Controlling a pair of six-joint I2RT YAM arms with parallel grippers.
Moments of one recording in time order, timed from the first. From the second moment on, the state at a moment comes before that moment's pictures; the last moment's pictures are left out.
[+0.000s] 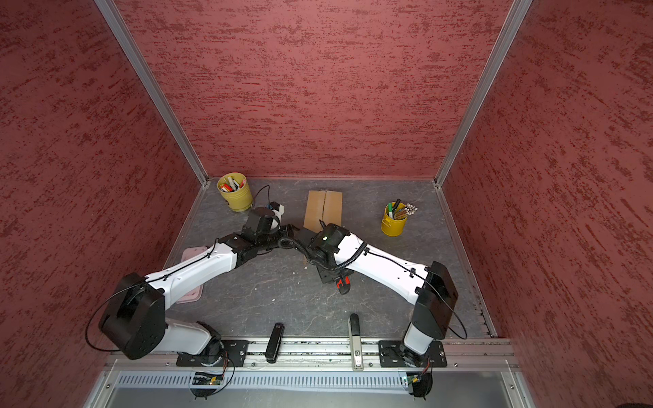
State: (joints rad) left arm -0.54 1.42 0.91 -0.16 0.16 -0.65; right arm 0.98 1.66 1.52 -1.41 0.24 0.61
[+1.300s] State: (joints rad) left arm -0.58 1.42 0.91 -0.16 0.11 -0.67; right arm 0.93 1.66 1.52 -1.34 0.21 0.64
